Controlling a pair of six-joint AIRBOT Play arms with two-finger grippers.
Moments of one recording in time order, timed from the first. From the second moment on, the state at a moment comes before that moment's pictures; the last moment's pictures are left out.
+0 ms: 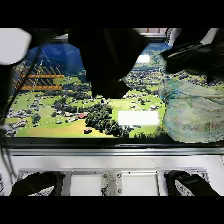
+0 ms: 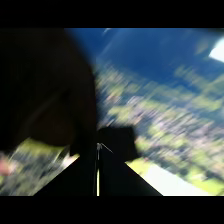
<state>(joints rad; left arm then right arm) -0.60 -1.31 2.05 1.51 -0.85 -1.54 0.17 -0.98 1.54 -1.18 0.97 1.31</state>
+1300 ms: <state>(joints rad) -0.07 -1.24 1.31 1.16 -1.01 -1.61 0.06 -1.04 1.59 -1.20 1.16 1.43</state>
